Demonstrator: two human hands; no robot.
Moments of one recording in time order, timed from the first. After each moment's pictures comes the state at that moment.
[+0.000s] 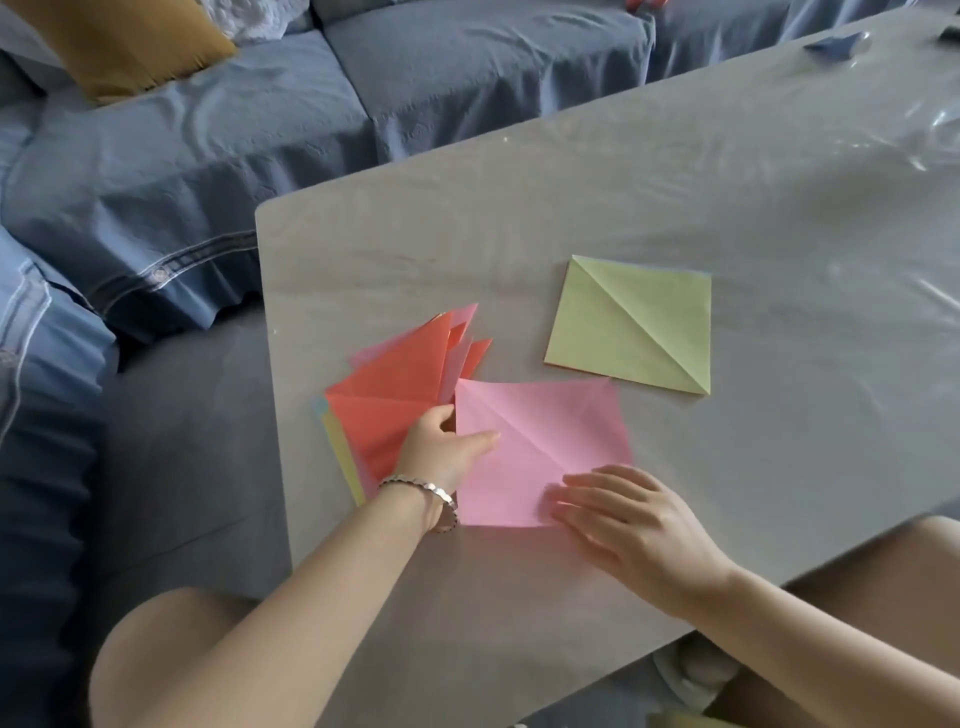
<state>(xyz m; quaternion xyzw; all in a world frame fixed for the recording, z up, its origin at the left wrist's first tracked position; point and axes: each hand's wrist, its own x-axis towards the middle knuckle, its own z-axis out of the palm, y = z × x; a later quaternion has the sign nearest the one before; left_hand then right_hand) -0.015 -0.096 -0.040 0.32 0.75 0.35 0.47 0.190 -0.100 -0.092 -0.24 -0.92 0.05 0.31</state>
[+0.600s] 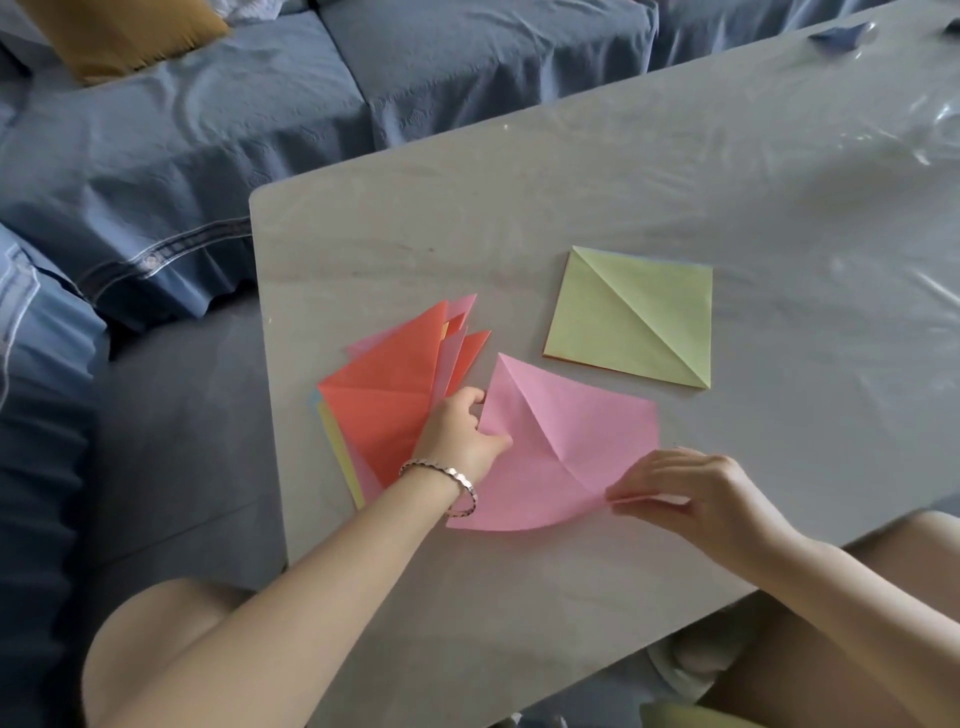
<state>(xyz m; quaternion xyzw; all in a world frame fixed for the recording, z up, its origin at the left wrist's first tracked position) -0.005 -0.086 -0.043 0.46 0.76 0.23 0.39 0.228 -0.082 -0.064 -0.30 -0.86 0.31 0.29</state>
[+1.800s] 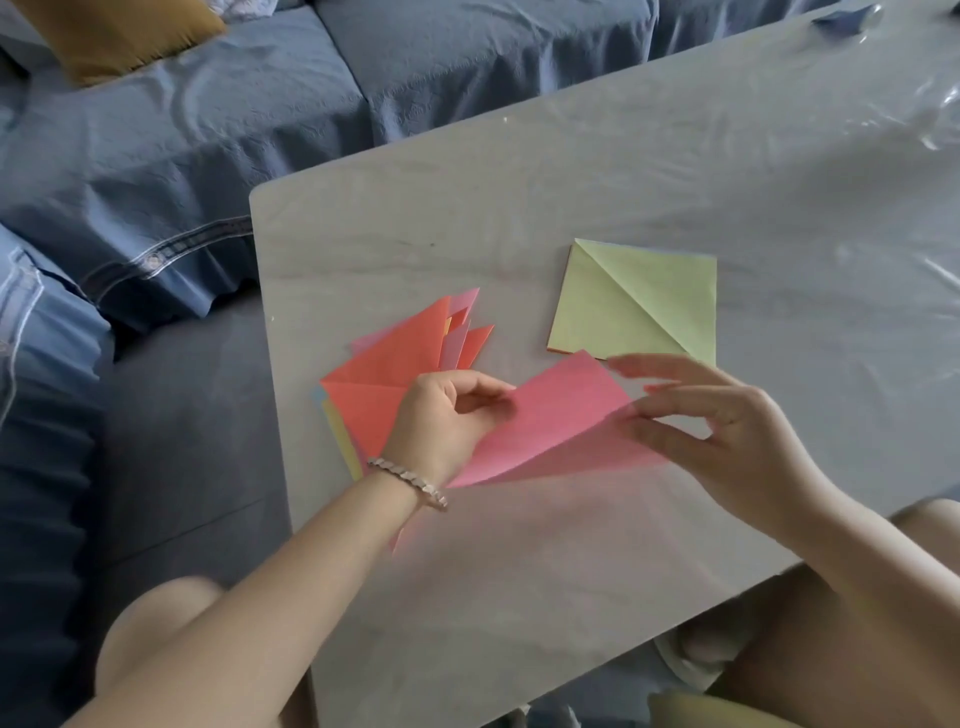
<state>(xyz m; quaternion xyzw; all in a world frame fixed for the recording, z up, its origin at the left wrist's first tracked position) -0.013 -0.099 -0.005 0.48 0.65 0.40 0.43 0.200 -0.082 0.006 -0.40 -0.75 0.41 0.34</state>
